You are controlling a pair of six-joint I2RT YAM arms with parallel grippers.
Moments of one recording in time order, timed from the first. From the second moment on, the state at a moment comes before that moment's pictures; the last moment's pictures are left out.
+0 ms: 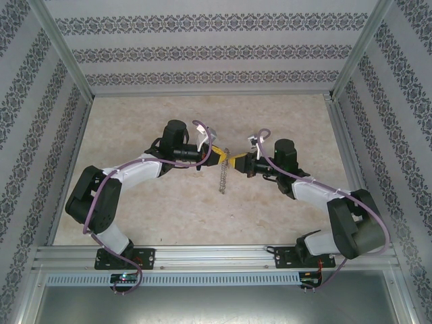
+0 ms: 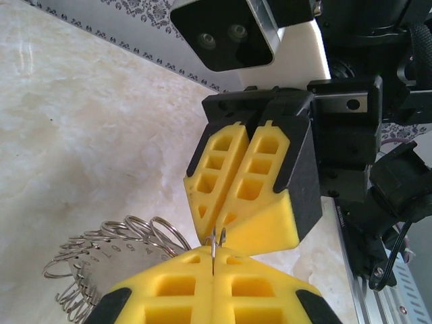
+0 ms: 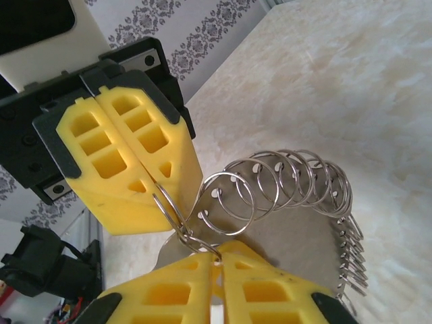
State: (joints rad) left arm -0.47 1.65 0.98 0.23 0.93 -0.02; right arm 0.33 1.38 0.55 0.52 -0.87 0.46
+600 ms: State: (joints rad) left arm -0.47 1.65 0.98 0.24 0.93 -0.02; right arm 0.37 1.44 0.55 0.48 -0.93 0.45
